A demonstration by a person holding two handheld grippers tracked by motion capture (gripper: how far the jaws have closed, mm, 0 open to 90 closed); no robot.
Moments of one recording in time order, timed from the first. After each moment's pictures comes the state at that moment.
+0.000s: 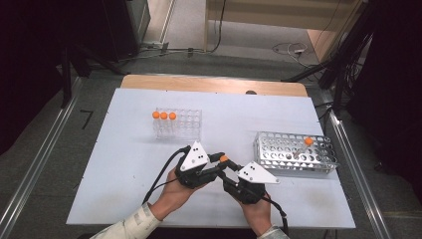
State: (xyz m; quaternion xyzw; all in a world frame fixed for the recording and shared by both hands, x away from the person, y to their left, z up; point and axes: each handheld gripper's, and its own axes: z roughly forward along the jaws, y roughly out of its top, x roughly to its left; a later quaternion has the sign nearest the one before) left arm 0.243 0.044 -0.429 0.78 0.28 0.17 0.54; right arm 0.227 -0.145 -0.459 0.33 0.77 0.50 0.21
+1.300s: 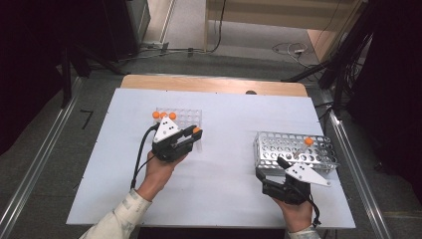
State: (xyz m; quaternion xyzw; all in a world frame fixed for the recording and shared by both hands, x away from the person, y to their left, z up) left arm 0.290 0.107 -0.417 0.71 0.39 0.22 0.54; right arm 0.228 -0.249 -0.449 0.43 0.73 0.47 0.25
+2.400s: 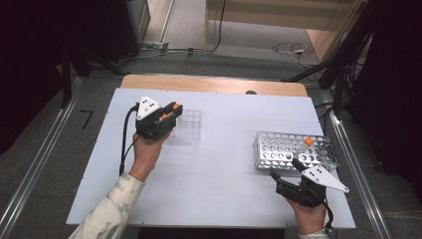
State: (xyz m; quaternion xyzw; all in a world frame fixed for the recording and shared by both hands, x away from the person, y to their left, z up) left arm 0.326 0.144 -0.393 0.66 0.45 0.30 0.53; right arm 0.224 -0.275 -0.447 0.46 0.71 0.46 0.28
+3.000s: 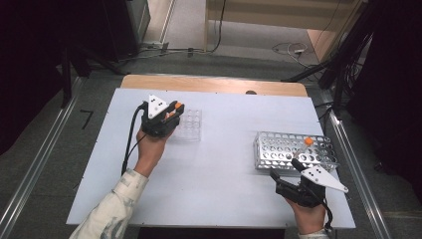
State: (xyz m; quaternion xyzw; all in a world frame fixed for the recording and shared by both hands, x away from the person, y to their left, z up) left arm 0.336 0.133 -0.408 0.68 0.44 0.33 0.48; right arm 0.223 -0.275 -0.447 0.45 0.71 0.46 0.28
